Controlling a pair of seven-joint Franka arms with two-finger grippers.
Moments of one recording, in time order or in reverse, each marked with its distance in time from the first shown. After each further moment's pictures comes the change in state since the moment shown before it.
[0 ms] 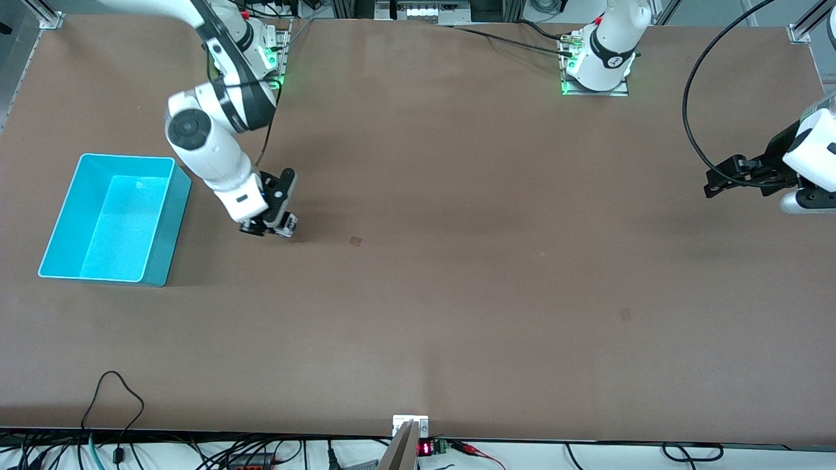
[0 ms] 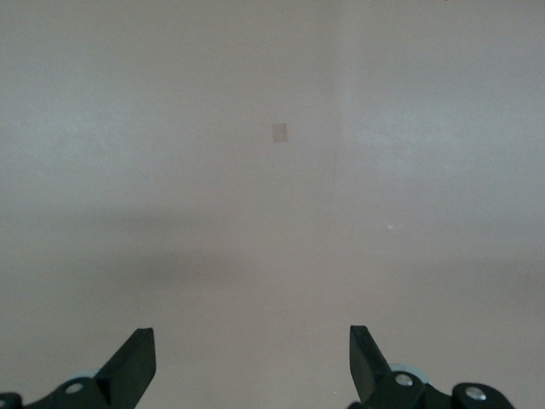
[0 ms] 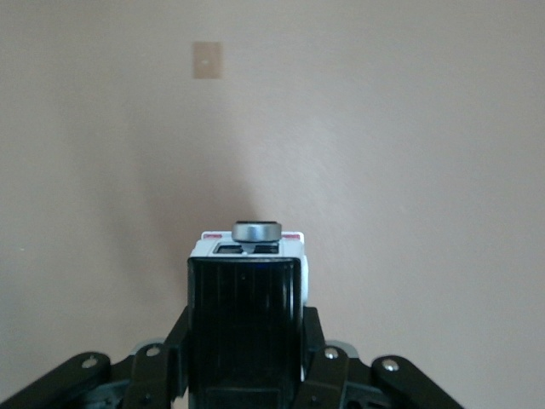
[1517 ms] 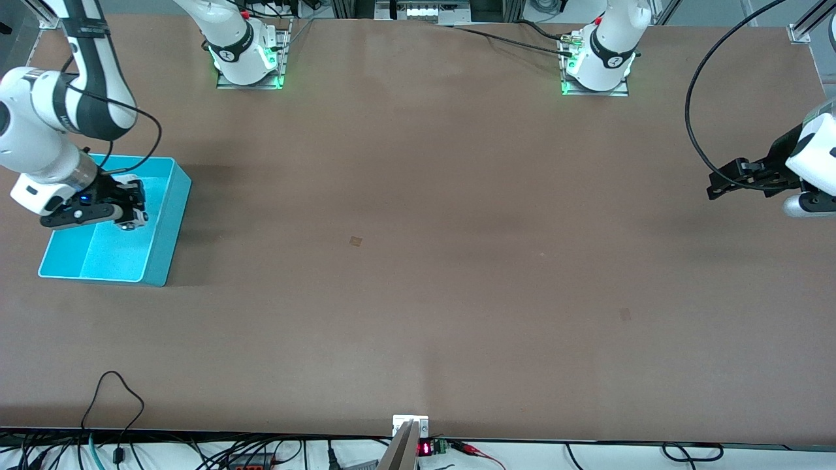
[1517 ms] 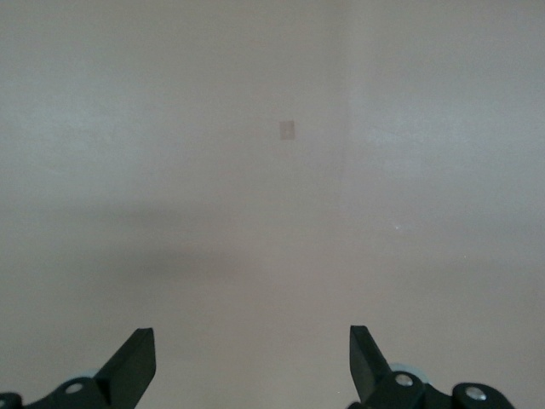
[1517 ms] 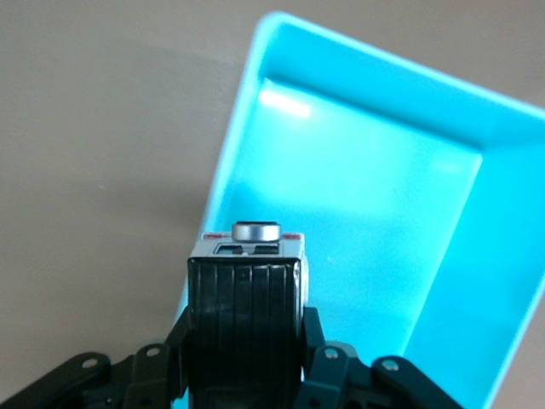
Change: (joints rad) left arm -0.062 0.009 0.076 -0.003 0.000 0.000 0.001; right arm -0.022 -0.078 -0.538 -0.008 0.002 -0.148 0.448
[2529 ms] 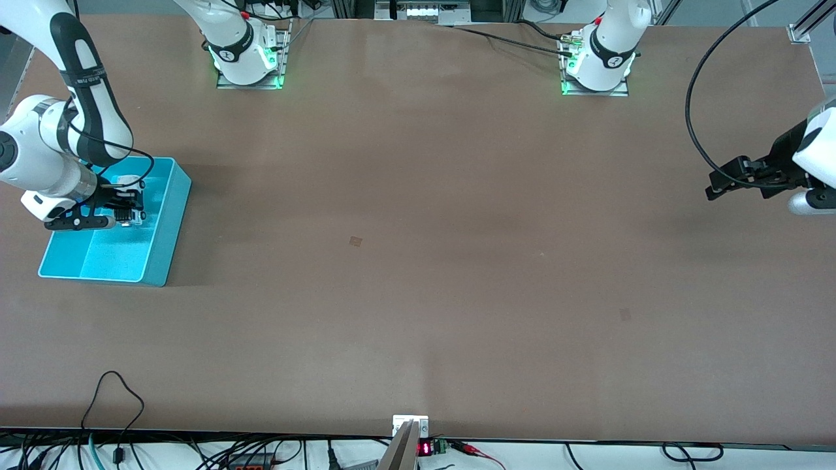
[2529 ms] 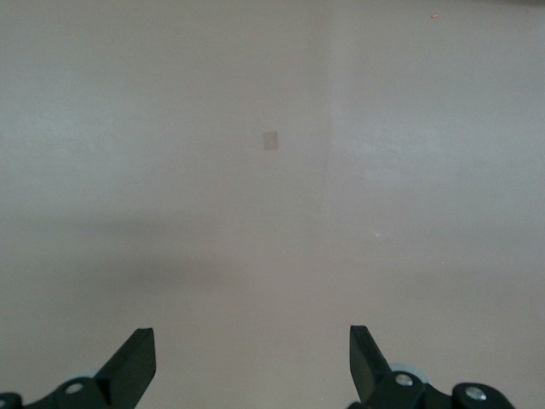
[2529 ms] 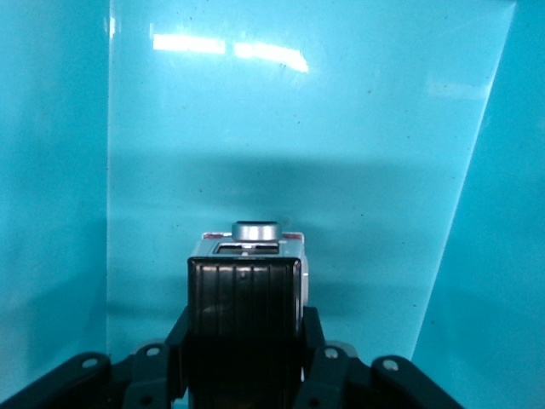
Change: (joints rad) left arm 0.019 -0.024 -0.019 -0.011 -0.039 0.019 0.000; right arm -0.016 0.198 -0.101 -0.006 0.043 0.108 0.015
